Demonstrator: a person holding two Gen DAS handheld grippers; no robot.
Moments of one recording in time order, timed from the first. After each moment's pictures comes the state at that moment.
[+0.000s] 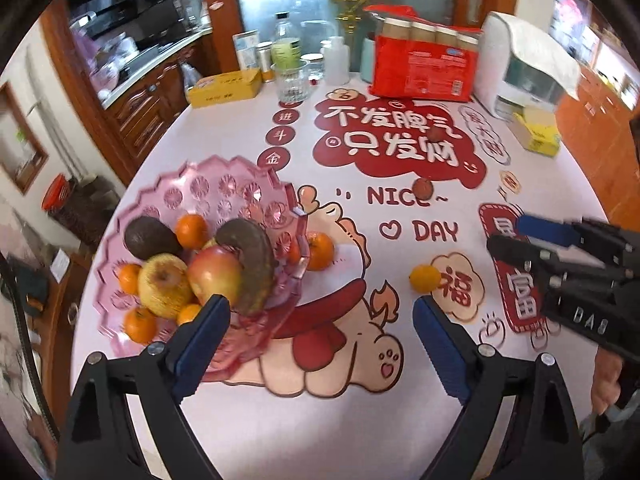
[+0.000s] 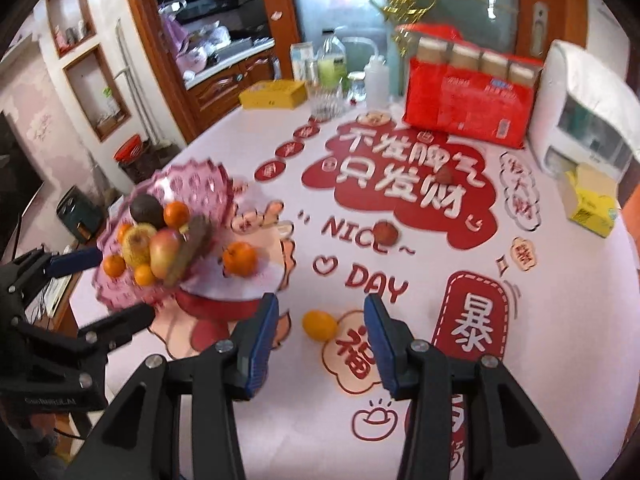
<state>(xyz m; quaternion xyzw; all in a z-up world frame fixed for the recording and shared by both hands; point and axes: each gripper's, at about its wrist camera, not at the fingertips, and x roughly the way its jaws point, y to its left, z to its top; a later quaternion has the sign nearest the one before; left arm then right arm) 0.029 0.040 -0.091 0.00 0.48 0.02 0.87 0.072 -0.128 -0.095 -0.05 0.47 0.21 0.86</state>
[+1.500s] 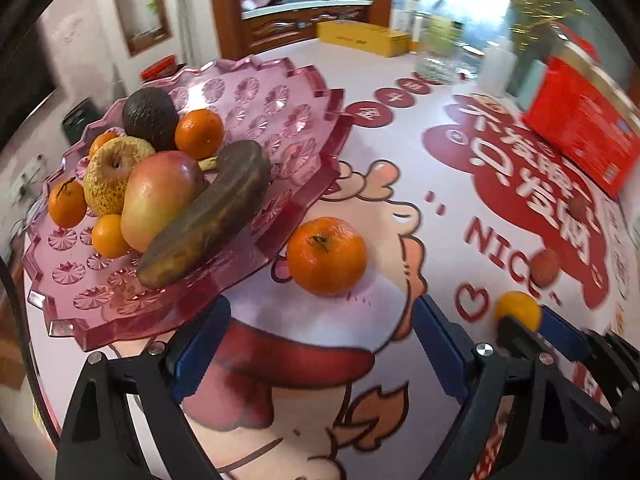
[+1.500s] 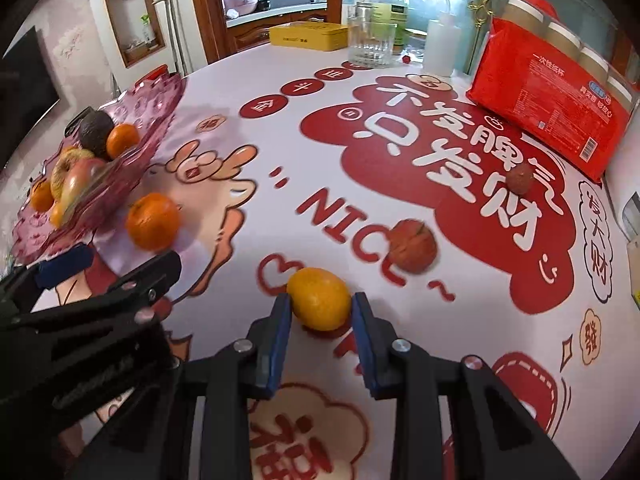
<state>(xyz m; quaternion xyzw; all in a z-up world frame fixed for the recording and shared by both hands) 0.115 0.025 -0.217 -0.16 0.46 0.29 0.82 0.168 -0.103 -0.208 -0.16 0.47 0.29 0.82</state>
